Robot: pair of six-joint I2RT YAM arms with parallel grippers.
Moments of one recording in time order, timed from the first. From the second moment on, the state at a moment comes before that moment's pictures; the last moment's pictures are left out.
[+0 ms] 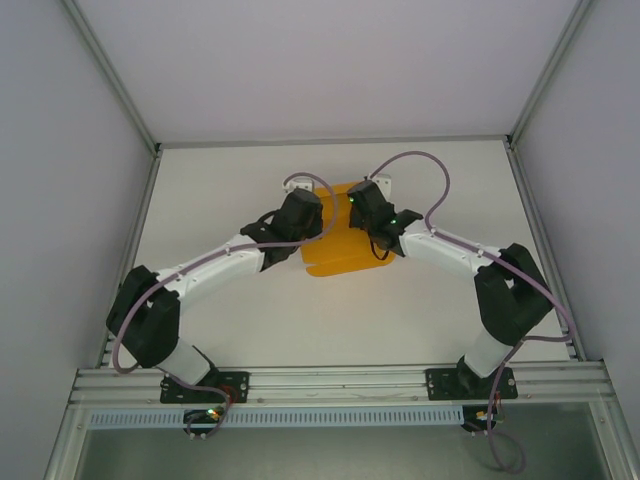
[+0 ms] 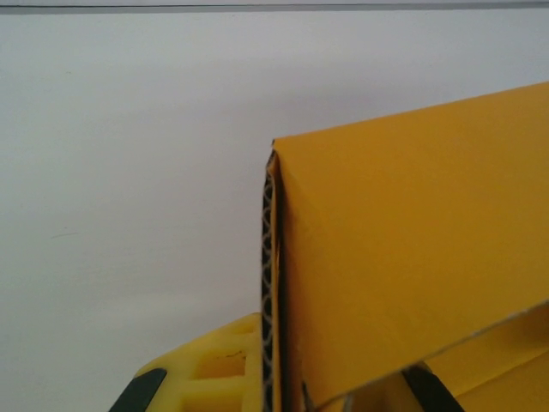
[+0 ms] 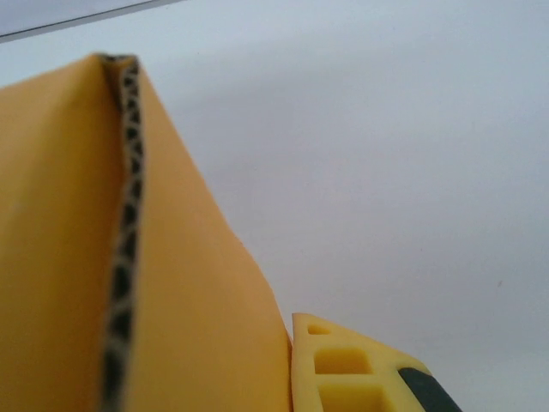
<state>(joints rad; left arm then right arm) -0.80 1.55 1.11 -0.23 -0.38 -0.50 0.58 1.67 1.16 -0.27 0.43 0.63</state>
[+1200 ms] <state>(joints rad) -0.77 1.57 1.14 -0.25 -0.36 -0.53 0.48 1.55 1.02 -0.03 0.19 0.26</state>
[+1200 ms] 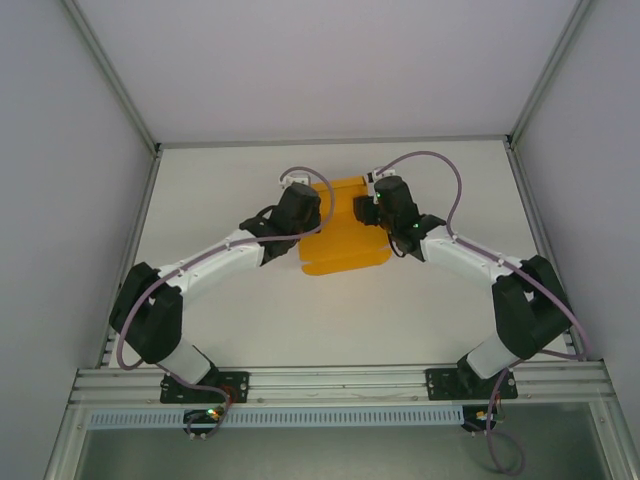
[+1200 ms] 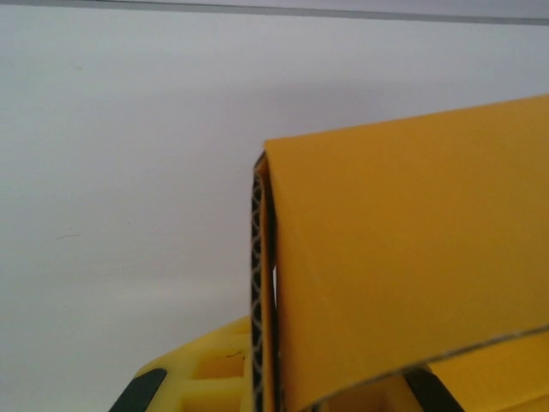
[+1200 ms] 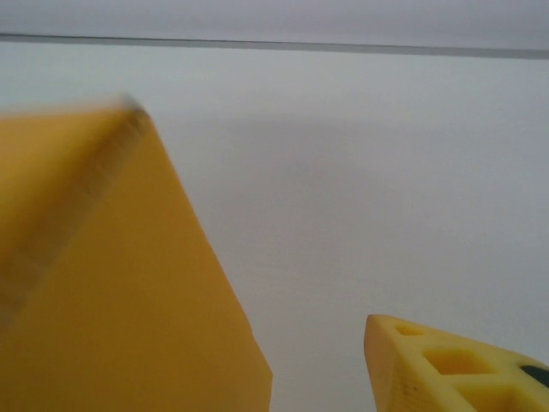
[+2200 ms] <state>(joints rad) -0.77 1.58 1.14 -0.28 -0.36 -0.53 0.53 1.66 1.19 -0.21 0.30 0.24</state>
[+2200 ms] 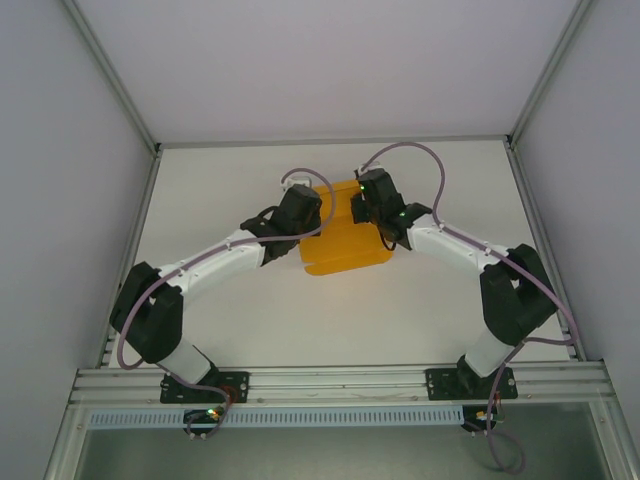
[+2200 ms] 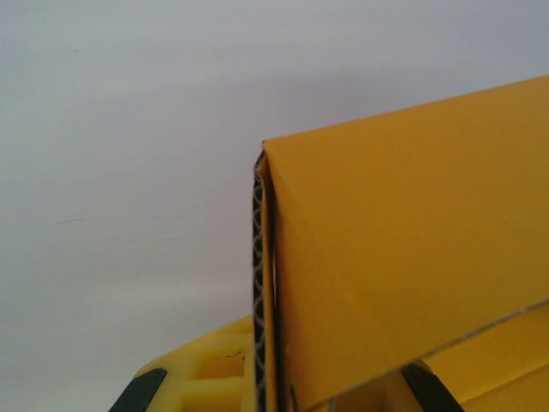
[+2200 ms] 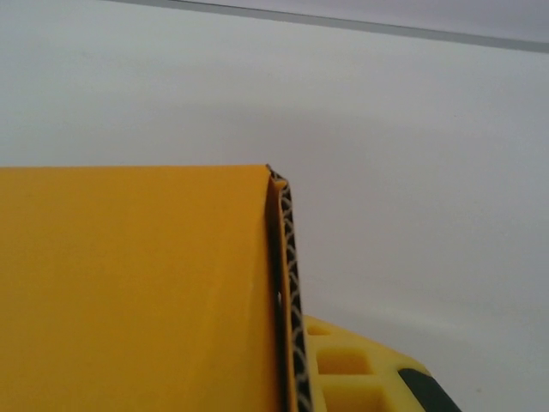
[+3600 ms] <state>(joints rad) -0.68 1.58 1.16 -0.34 -0.26 -0.41 0.49 1.37 0.90 0.14 -0.06 0.27</state>
